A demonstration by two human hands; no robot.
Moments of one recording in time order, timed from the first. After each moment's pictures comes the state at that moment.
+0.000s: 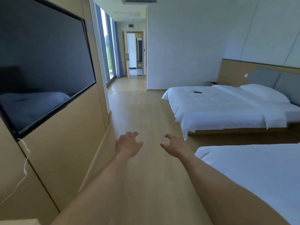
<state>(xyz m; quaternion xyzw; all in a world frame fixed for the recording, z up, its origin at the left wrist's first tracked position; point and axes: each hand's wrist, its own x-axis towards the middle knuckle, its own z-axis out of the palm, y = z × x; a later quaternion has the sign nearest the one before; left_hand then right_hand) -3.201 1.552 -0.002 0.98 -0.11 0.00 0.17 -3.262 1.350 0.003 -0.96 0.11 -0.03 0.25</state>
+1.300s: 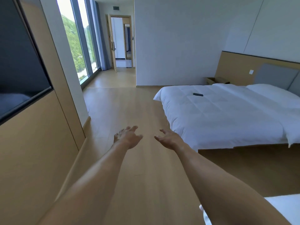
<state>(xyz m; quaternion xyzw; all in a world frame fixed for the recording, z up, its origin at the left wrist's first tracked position) -2.623 1.313 0.005 0.97 -0.13 -0.08 0.17 -2.687 1.126 0.000 -0.95 0.16 0.05 0.26</state>
